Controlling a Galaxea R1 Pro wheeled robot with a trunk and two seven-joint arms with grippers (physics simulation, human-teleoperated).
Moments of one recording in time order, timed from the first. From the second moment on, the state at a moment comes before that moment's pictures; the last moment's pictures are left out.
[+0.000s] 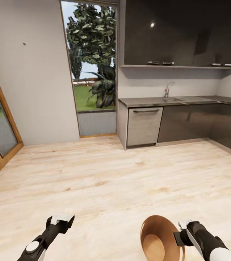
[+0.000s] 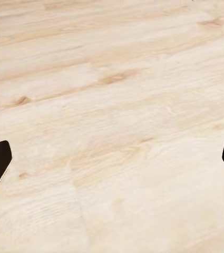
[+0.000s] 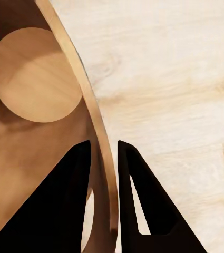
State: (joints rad) left arm -0.27 0.13 0.00 -0.79 0.03 -0.10 -0.19; right arm -0.55 -0.19 0.01 -0.40 0.08 0.57 0.18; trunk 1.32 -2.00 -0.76
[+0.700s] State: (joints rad) left arm -0.27 0.13 0.00 -0.79 0.03 -0.10 -0.19; right arm -0.55 -0.19 0.02 -0.40 0.08 0.57 0.18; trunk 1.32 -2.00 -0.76
